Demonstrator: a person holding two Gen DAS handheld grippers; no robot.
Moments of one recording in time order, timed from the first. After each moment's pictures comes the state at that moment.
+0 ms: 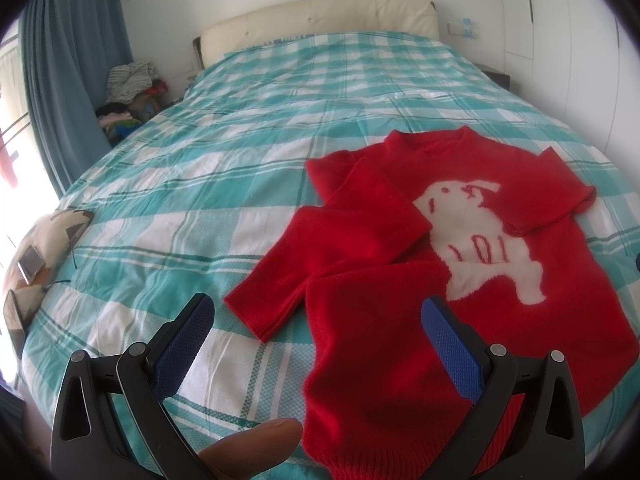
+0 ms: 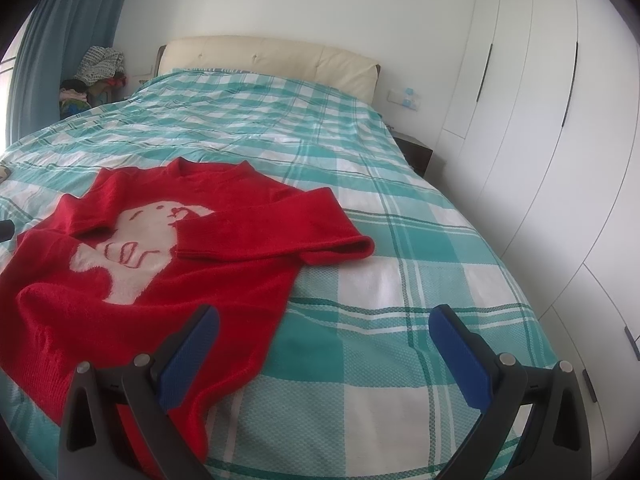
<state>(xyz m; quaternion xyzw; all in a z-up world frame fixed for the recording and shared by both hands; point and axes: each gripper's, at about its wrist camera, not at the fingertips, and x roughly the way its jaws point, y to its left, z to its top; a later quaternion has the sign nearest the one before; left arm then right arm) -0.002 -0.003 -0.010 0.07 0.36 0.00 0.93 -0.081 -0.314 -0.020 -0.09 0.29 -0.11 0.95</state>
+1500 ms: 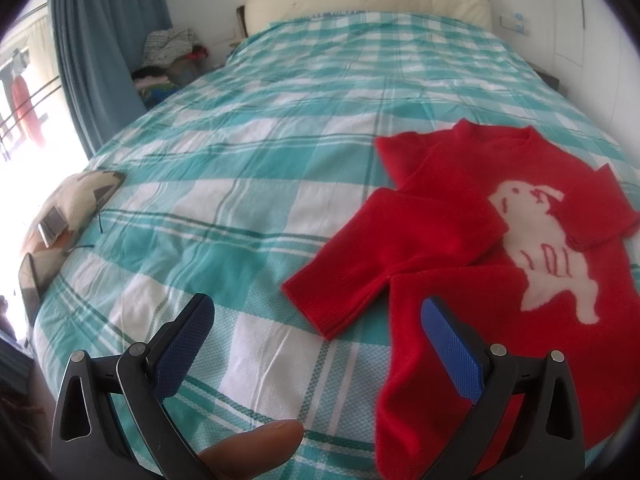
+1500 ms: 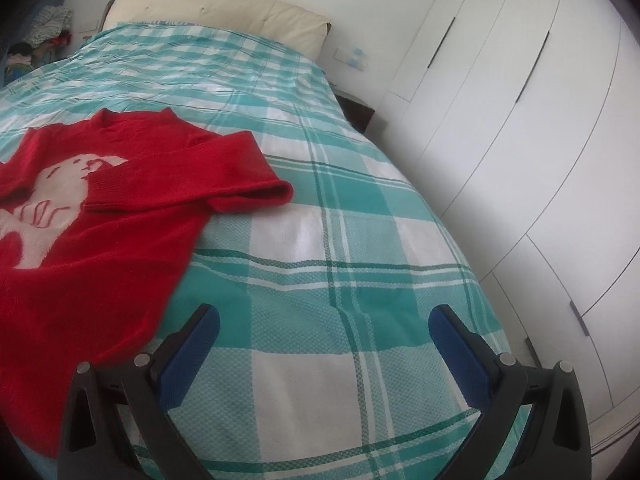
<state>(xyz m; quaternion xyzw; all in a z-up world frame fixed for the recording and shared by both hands) 0.021 0.049 -0.027 0.03 0.41 0.09 0.91 -0.073 -0.356 -0.039 -0.11 0.37 -0.24 0.89</state>
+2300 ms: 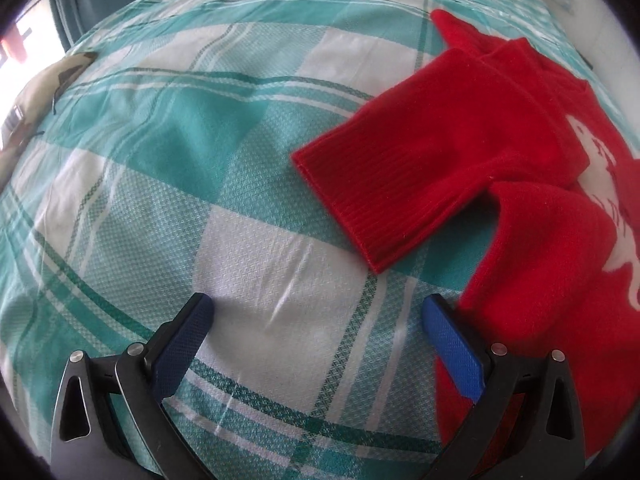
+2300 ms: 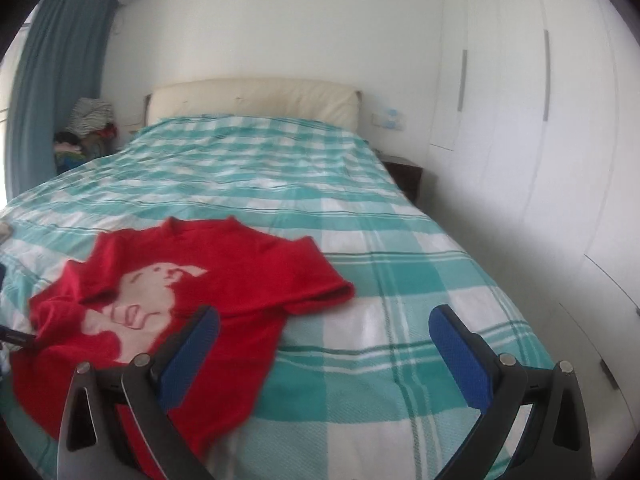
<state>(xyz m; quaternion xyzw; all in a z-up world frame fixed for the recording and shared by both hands) 0.046 0.081 -0.109 -0.06 0.56 0.07 0.82 -0.066 -0.324 0.016 -0.05 0.26 -0.01 0.97</state>
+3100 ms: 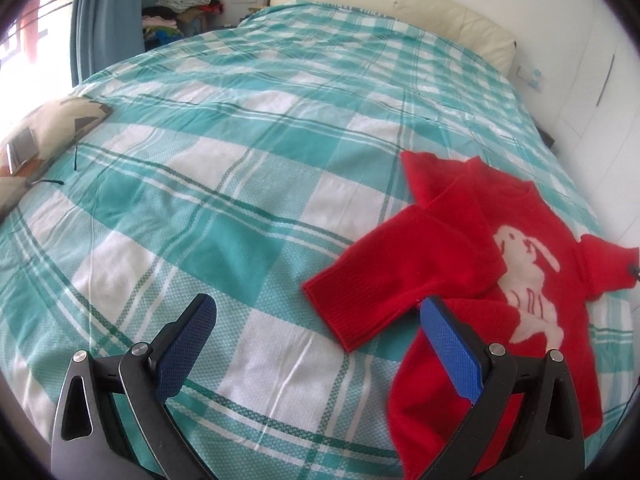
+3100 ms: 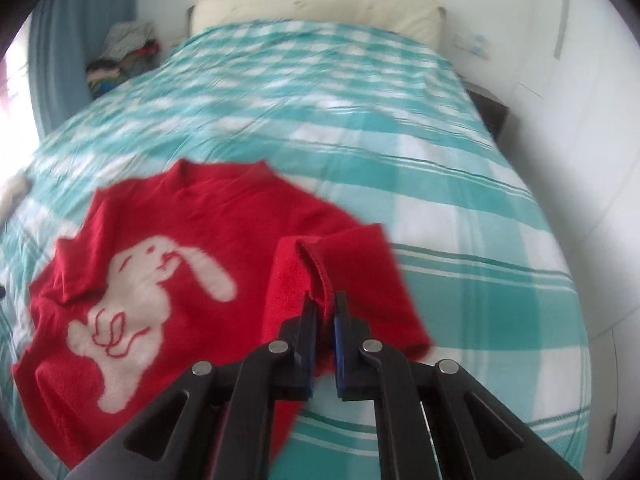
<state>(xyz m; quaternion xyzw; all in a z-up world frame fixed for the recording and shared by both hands) 0.029 0.112 -0.025 -0.11 0.42 0.04 0.90 0.063 -0.416 0.015 0.01 0.39 -0.04 0.92</state>
